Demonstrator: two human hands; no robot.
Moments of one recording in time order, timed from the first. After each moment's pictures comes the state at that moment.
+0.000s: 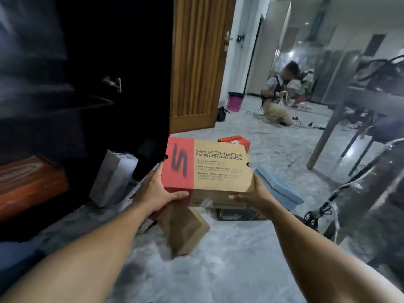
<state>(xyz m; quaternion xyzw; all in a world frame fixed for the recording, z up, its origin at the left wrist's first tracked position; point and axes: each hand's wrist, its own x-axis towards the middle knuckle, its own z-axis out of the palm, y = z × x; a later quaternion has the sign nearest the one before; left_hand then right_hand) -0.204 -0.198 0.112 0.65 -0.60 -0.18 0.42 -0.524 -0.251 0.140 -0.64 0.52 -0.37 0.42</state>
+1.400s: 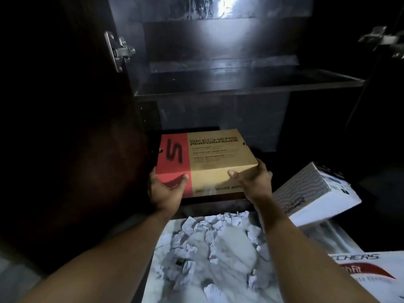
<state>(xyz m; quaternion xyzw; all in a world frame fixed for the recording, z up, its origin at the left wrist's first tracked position) 0.198 -0.158 -0.030 0.79 0.02 0.19 0.59 0.123 -0.377 -0.014 -0.73 0.24 -0.27 0.58</state>
